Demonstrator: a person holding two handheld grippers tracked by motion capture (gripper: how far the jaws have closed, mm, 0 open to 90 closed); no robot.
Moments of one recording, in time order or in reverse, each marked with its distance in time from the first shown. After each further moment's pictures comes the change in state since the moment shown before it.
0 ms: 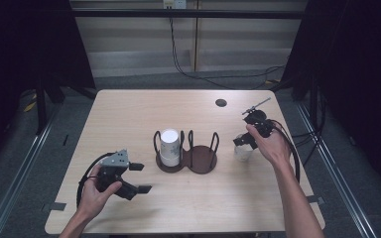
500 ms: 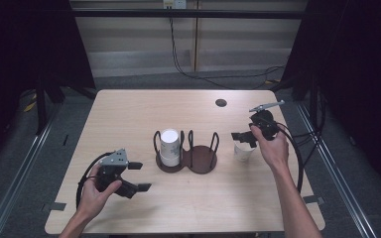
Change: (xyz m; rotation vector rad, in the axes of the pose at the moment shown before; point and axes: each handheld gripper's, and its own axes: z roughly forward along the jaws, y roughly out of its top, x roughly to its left) left arm 0.002 -0.002 0.000 -0.007 0.024 -0.016; right arm 0.008 -0.013 -0.017 -0.281 0.033 0.063
